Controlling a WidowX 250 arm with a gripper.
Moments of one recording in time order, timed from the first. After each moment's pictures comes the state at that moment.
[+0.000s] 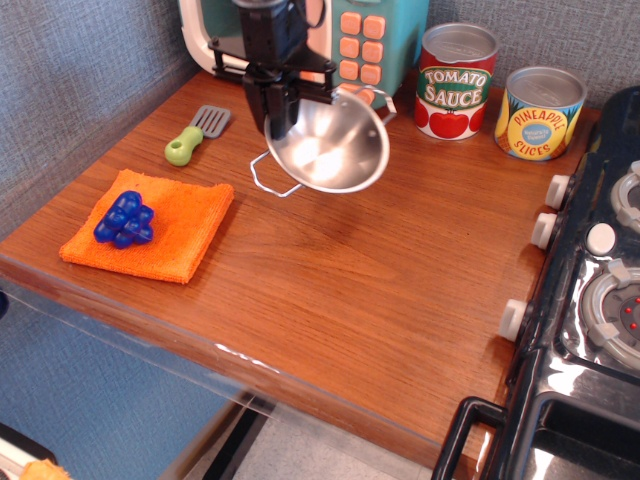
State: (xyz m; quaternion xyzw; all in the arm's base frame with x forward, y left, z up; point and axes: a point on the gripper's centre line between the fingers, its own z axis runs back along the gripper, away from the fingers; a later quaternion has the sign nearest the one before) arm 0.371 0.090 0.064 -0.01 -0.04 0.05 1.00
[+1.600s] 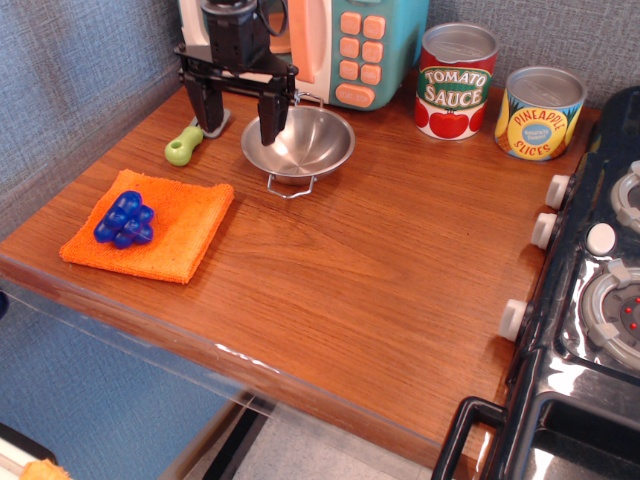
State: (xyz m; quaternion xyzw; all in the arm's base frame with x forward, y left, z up) arm 0.370 0.120 0.062 0.02 -0.04 0.06 1.00
